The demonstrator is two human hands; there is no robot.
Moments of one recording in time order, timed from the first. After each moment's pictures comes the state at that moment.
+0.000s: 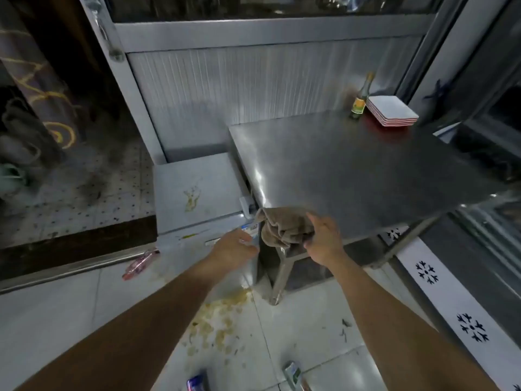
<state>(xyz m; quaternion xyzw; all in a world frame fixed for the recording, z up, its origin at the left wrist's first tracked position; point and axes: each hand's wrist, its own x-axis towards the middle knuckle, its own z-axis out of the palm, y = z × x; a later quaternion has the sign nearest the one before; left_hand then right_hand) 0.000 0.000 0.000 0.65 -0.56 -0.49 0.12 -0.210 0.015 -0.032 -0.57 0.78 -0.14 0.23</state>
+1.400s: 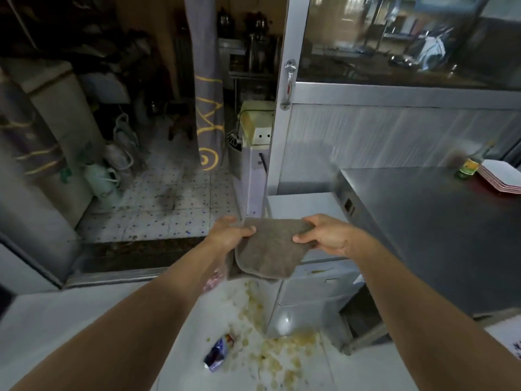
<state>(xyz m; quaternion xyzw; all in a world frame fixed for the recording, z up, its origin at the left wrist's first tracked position) 0.377 -0.082 0.072 0.66 -0.39 -0.55 0.33 0.162 -0.088 0.100 -0.52 0.56 -0.20 0.62</state>
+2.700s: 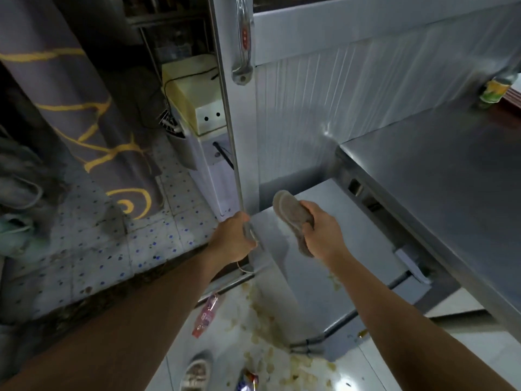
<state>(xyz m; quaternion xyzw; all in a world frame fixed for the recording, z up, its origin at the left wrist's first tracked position) 0.335 -0.394 -0.047 0.56 -0.74 -0.37 0.07 0.152 -0.328 -0.051 -0.51 0.77 -0.29 0.24</state>
